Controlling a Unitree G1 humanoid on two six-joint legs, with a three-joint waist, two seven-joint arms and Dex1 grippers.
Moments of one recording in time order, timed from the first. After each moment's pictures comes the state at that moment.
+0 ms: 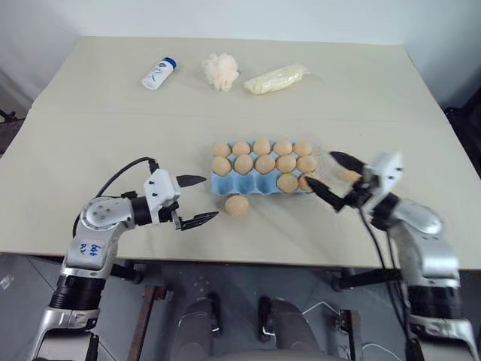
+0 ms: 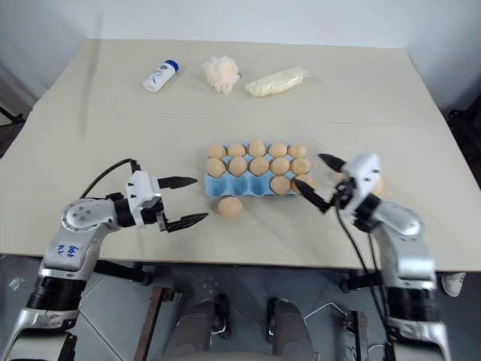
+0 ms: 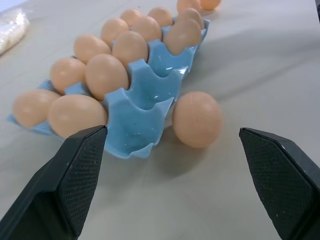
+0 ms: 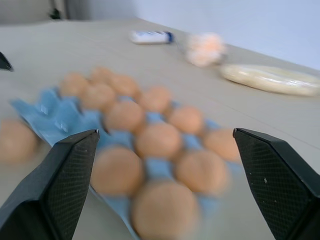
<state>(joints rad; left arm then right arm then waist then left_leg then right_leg) -0.34 0.59 -0.02 -0.02 -0.27 0.11 -0.96 -0.19 -0.53 -0.24 -0.09 0.39 0.13 0.81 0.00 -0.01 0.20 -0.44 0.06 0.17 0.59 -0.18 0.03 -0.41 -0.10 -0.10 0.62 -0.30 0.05</state>
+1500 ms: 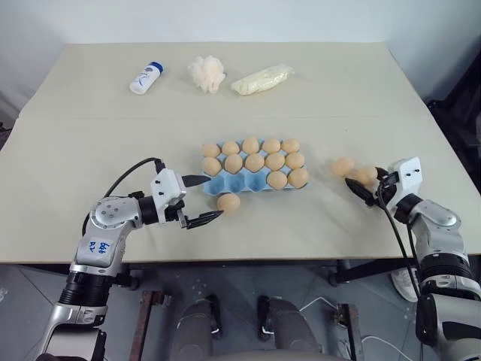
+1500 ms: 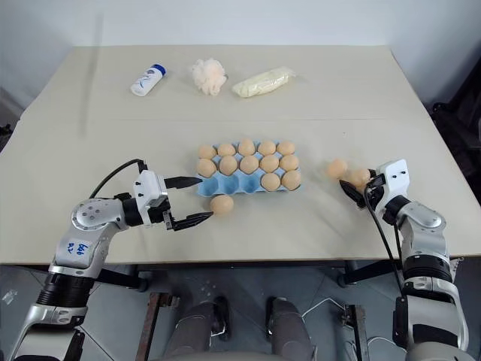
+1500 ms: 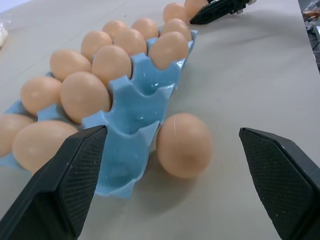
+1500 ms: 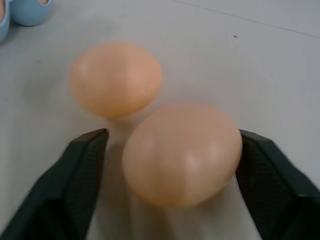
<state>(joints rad) -0.35 0.56 -0.02 0.00 -0.27 0.11 -0.95 -0.55 -0.62 -0.24 0.83 0.23 -0.15 0.84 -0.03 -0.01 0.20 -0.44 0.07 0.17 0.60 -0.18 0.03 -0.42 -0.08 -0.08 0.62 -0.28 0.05</state>
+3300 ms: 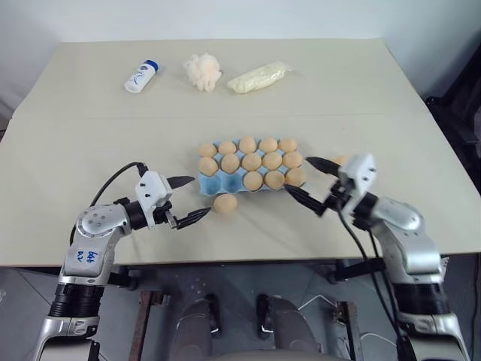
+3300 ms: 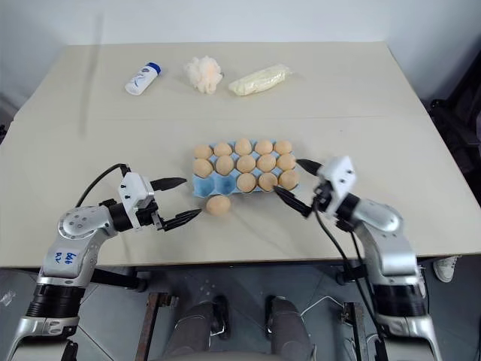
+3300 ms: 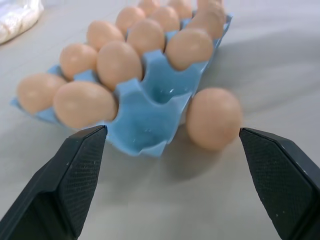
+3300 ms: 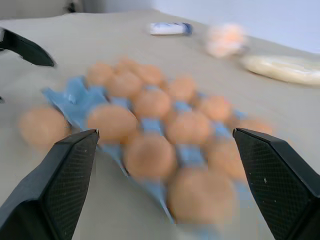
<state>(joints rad) -0.28 0.56 0.05 -0.02 -0.27 0.13 -0.89 -0.20 -0.46 -0.18 -0.14 0.38 0.17 0.82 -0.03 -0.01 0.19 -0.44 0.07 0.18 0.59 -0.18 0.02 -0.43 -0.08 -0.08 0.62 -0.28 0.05</state>
